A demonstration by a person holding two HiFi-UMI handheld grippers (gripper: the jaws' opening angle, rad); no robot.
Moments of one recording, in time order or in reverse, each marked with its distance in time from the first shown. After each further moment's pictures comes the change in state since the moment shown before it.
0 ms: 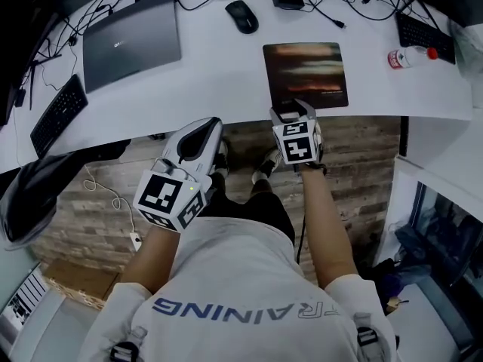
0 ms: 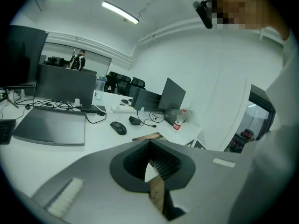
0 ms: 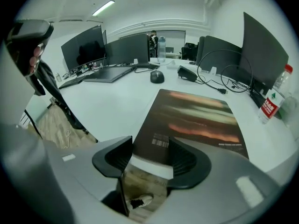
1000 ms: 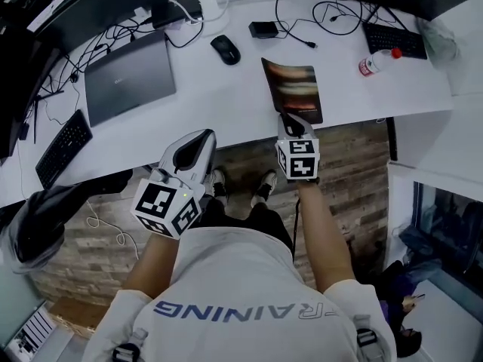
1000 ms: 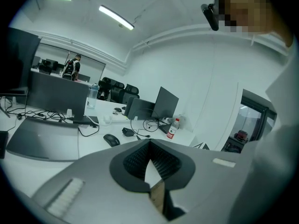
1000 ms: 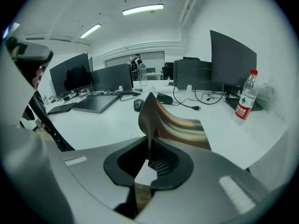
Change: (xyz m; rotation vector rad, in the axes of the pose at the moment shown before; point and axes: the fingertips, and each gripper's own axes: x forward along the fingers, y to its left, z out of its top) left arm -0.011 -0.011 0.043 0.029 -0.073 -0.082; right arm -0.055 -0.036 0.037 0.158 -0.236 -0.129
